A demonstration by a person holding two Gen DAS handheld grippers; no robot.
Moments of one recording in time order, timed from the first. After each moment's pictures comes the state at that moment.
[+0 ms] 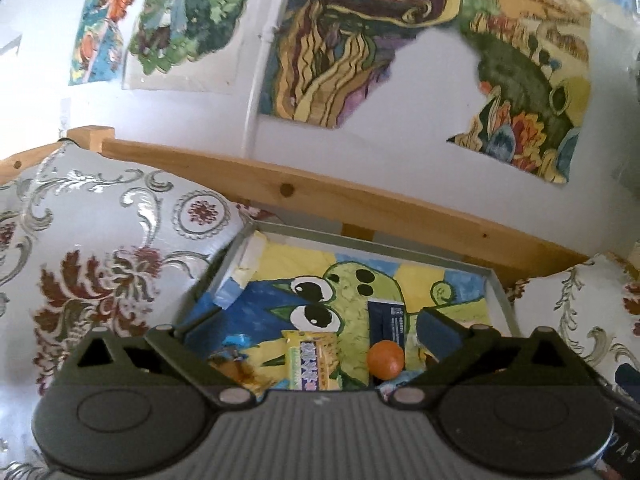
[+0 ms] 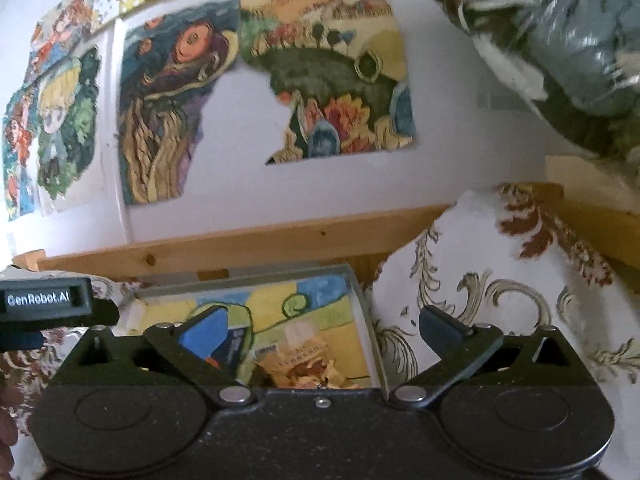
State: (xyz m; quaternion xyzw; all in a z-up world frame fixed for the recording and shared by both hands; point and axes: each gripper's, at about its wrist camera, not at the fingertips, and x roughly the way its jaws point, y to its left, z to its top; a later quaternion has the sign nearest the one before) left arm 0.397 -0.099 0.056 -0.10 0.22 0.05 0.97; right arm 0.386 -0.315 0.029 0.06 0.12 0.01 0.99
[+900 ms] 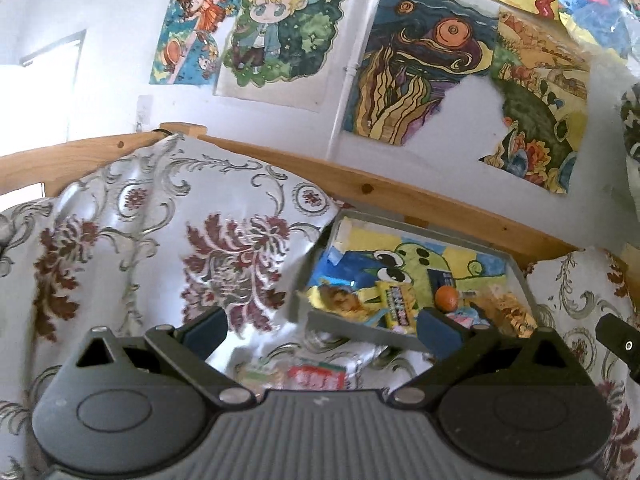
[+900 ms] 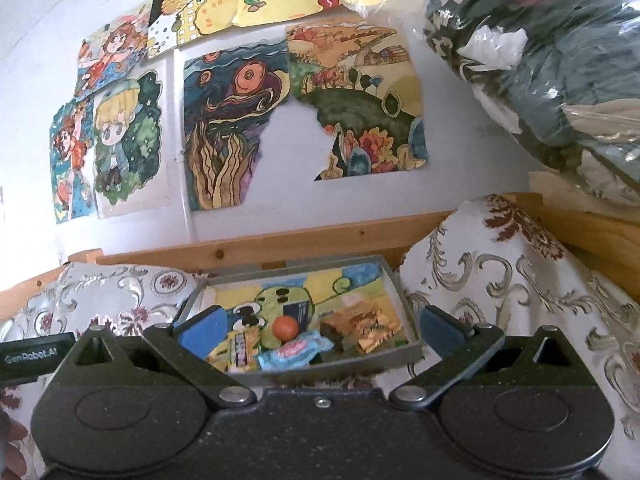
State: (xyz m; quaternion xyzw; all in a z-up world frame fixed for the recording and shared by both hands) left arm 0.239 -0.021 0.041 -0.12 0.20 0.08 0.97; right arm 0.235 -0.260 0.043 0.07 0.11 0.02 0.99
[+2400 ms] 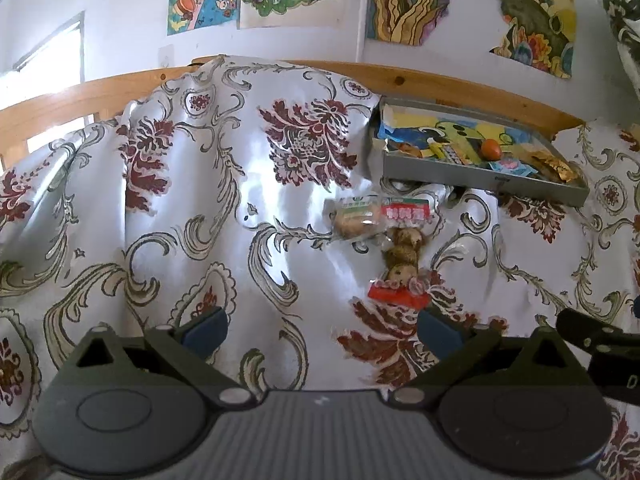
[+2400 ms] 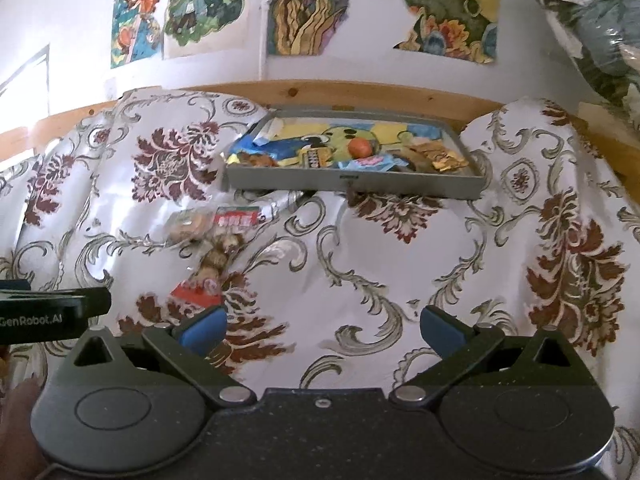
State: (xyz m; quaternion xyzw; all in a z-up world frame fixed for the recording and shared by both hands) left arm 0.142 0.021 -0.048 -0.04 0.29 0.08 0.95; right arm 0.156 -0.178 -0.054 -0.03 0.26 0.07 0.96
